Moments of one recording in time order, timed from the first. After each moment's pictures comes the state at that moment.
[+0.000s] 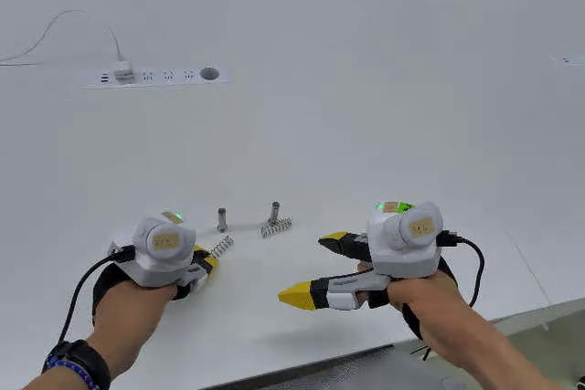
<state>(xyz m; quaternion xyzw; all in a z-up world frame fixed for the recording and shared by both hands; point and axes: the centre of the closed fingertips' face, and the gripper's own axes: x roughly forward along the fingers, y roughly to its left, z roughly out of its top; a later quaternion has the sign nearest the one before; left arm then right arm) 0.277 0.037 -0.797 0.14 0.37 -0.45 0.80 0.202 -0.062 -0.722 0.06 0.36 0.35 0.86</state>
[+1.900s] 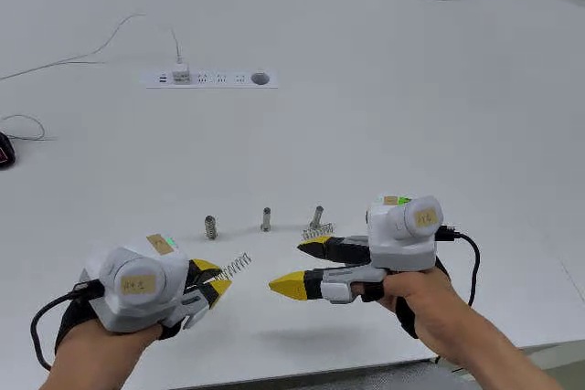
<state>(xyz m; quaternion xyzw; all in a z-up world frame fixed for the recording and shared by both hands) 0.223 0.080 -0.714 0.15 0.31 -0.49 0.80 0.219 0.019 -0.698 0.13 0.34 0.43 0.83</state>
